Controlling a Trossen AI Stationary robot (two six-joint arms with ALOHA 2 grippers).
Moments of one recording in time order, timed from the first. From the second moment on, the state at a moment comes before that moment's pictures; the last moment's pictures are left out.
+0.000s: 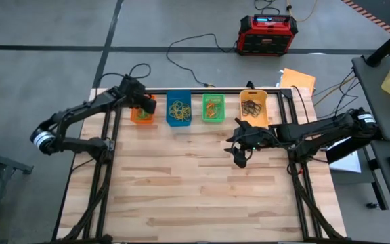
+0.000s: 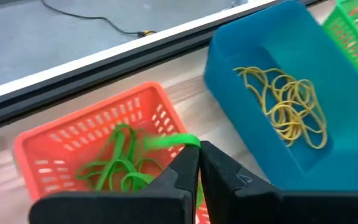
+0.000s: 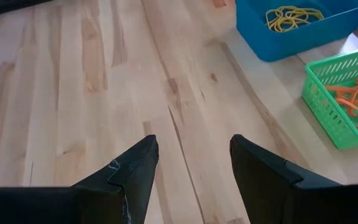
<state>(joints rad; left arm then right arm) 0.89 1.22 0.72 -0.36 0.03 -0.24 0.07 1.18 0.76 -0.25 0.16 0.30</state>
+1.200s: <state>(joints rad) 0.01 0.75 0.35 0.20 -0.12 -0.21 0.13 1.15 0.48 0.27 0.15 0.00</state>
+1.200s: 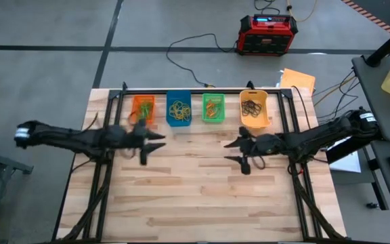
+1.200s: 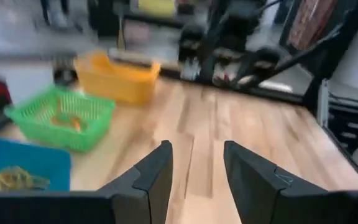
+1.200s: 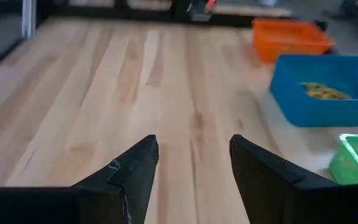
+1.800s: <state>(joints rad) -0.17 0.07 0.25 -0.06 -0.43 0.06 -0.16 0.60 0.32 0.23 -0.29 -0.07</state>
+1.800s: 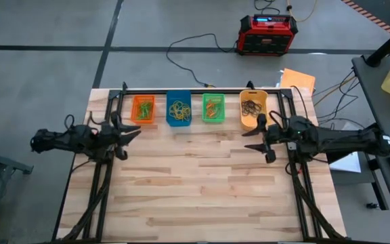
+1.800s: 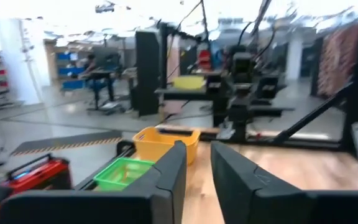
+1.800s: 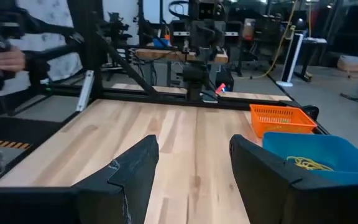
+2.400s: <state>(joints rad) -0.17 0.01 0.06 -0.06 -0.47 -0.01 -0.16 0.01 0.01 0.20 -0.37 -0.07</state>
